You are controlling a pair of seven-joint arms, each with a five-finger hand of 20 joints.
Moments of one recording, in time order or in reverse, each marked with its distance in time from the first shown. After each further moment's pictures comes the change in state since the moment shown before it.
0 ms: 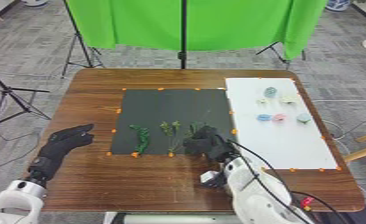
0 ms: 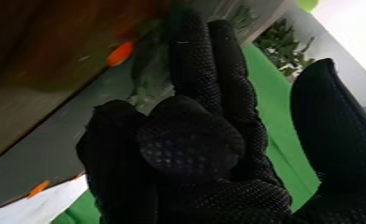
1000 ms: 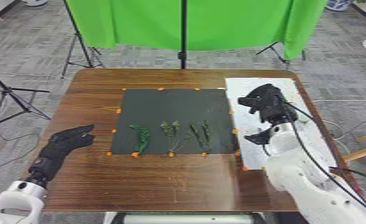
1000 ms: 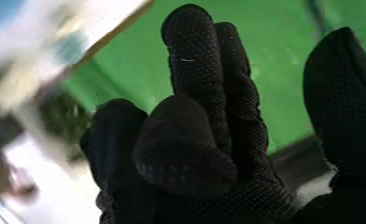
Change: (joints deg) left arm 0.1 -0.2 0.0 0.0 0.0 -0.5 -0.2; right arm 9.2 11.5 6.5 2.9 -4.7 13.2 12.2
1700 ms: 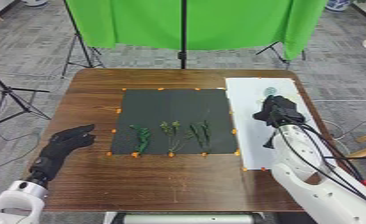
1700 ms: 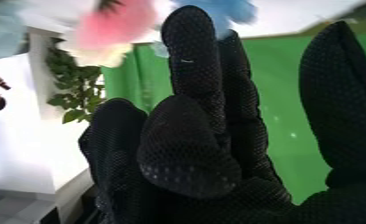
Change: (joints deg) left arm -0.2 0.0 0.2 0.0 0.1 -0.2 0.1; right arm 5.4 3.7 -7.1 10.3 -16.4 -10.5 5.8
